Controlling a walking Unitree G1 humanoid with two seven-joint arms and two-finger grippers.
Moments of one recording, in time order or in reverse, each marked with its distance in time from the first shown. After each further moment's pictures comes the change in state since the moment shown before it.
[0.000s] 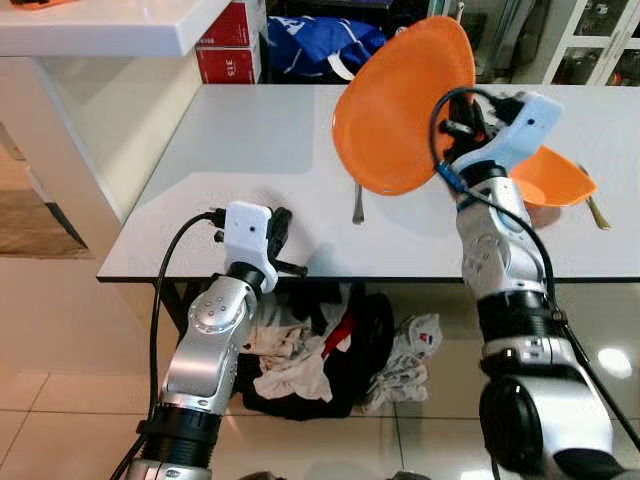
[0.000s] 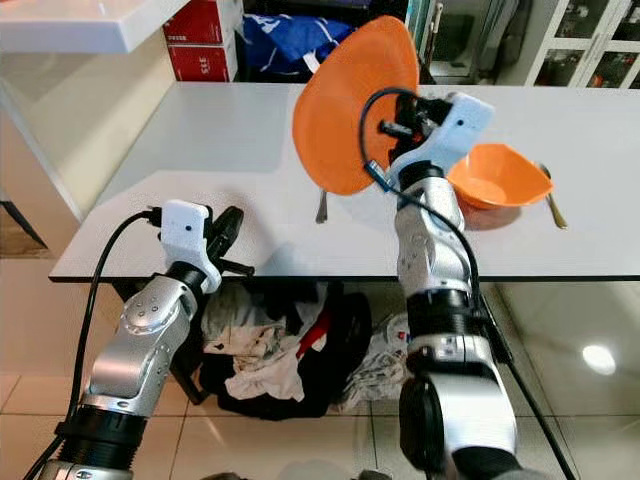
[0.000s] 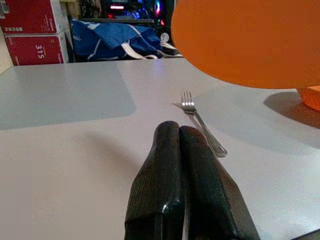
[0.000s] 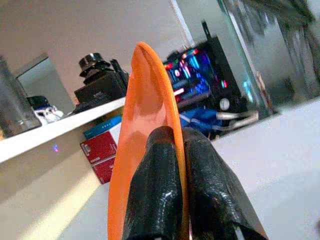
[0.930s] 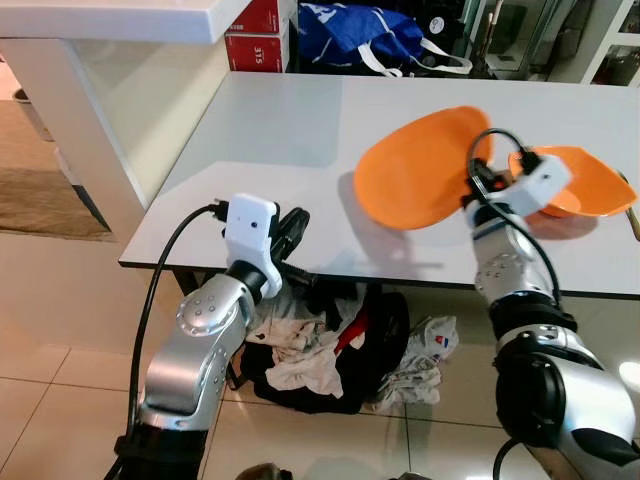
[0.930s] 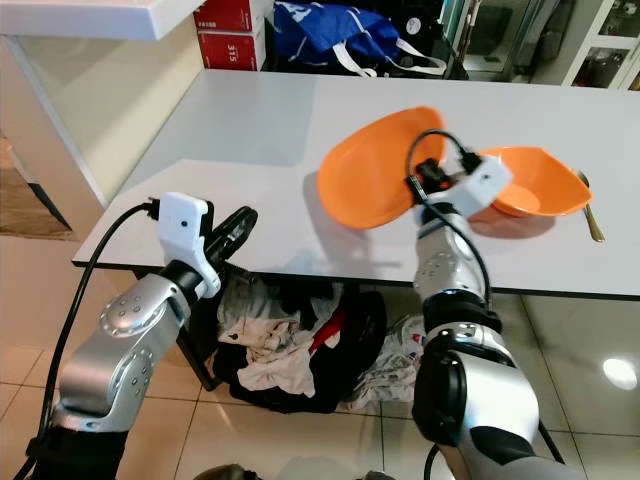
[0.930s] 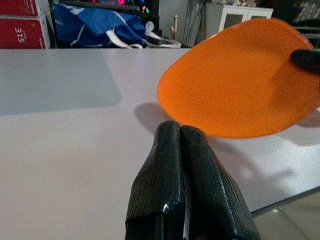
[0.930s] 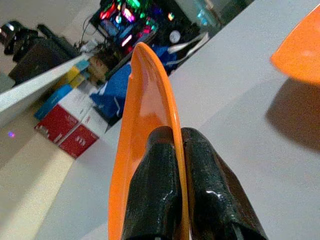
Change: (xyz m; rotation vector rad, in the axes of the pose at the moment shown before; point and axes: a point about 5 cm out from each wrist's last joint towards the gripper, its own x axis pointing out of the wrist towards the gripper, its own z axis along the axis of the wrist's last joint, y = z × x) left arm -0.018 -0.012 0.024 -0.049 0.042 -0.152; right arm -0.017 -0.069 -0.034 0.194 0.128 -0.289
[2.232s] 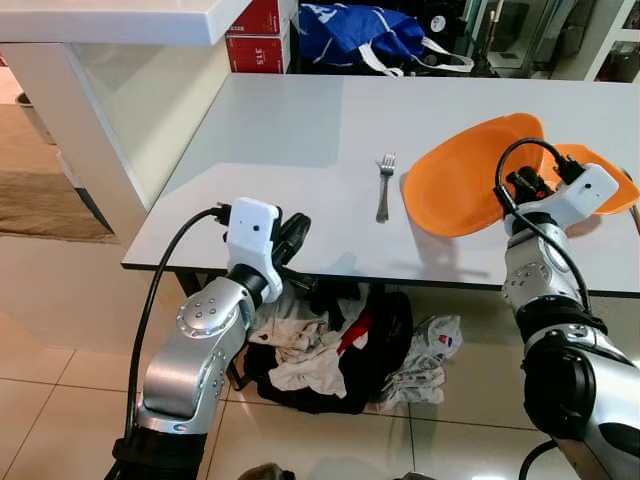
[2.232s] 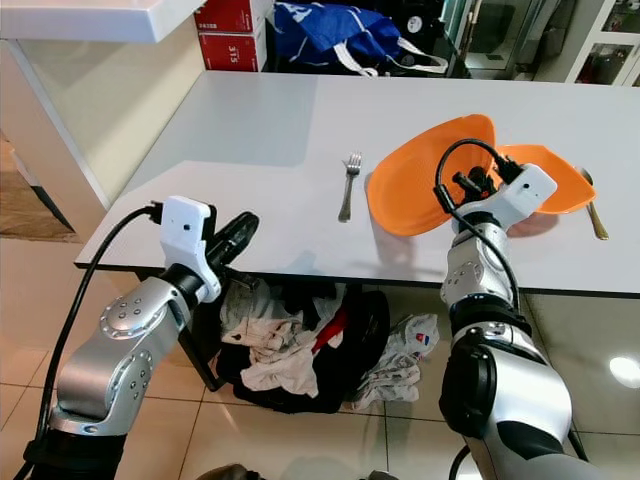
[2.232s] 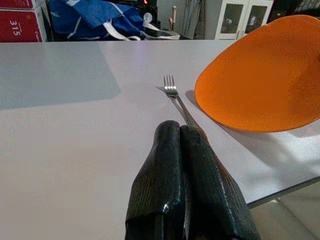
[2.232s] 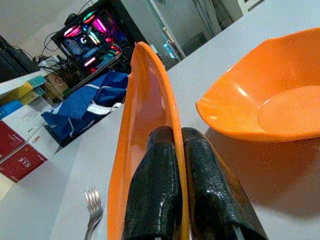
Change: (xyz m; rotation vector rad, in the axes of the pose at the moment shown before) left arm -0.001 -0.003 0.000 -0.002 0.021 -0.010; right arm -0.004 -0.036 0.020 -0.169 -0.094 -0.120
